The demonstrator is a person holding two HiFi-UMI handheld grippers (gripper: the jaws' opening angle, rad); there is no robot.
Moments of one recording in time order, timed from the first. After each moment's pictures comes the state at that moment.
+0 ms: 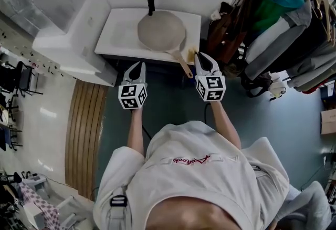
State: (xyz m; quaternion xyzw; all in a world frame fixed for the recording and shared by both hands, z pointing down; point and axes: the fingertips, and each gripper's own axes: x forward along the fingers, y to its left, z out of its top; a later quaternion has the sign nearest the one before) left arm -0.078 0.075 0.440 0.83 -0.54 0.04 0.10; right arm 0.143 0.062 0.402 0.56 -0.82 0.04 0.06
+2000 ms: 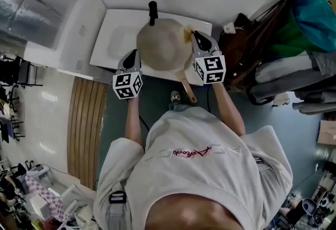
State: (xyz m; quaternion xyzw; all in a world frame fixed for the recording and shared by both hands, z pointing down) left arm -0.102 -0.138 0.455 0.80 -0.58 0.06 0.13; right arm 0.116 -0.185 0.391 0.51 -0.86 0.01 0.09
